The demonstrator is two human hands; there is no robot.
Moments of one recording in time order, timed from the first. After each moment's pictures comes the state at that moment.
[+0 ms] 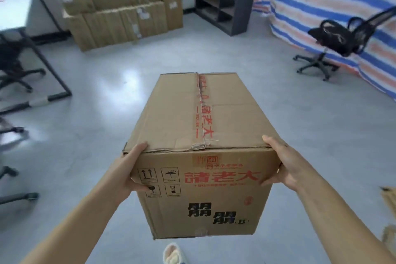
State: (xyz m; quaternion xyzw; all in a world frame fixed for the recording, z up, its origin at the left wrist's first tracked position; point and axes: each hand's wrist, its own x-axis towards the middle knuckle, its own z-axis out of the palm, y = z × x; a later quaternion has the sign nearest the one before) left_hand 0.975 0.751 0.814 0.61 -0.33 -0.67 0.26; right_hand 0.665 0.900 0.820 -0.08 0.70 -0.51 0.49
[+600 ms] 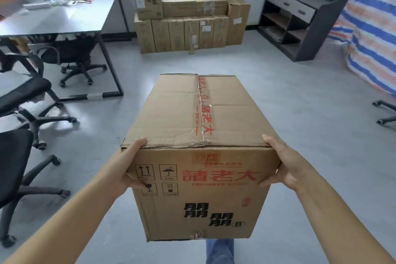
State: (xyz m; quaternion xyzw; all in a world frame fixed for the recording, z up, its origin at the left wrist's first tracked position) left_hand 1.048 0.502 0.823 0.64 -0.27 -0.63 0.35; right_hand 0.706 0.560 0.825 -0.19 0.68 -0.43 0.56
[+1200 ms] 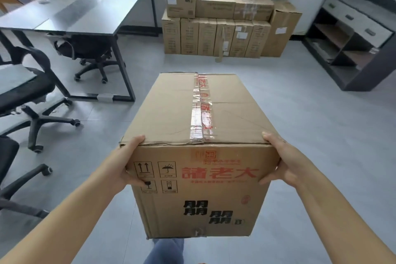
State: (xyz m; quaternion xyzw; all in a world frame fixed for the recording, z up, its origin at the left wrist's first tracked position) left_hand 0.979 0.164 0.819 0.68 -0.16 -0.60 0.40; right_hand 0.634 0.146 0.830 -0.26 0.67 -0.36 0.59
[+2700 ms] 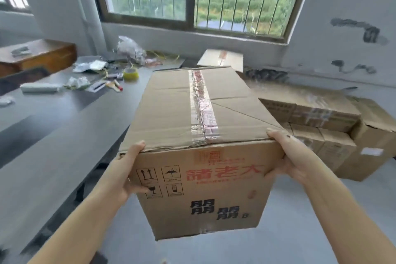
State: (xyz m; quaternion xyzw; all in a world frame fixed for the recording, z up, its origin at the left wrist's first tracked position) left_hand 1.114 -0.886 0.871 0.62 -0.15 -0.49 0.59; right_hand 0.789 -0.999 0.902 -0.42 0.56 -0.40 0.59
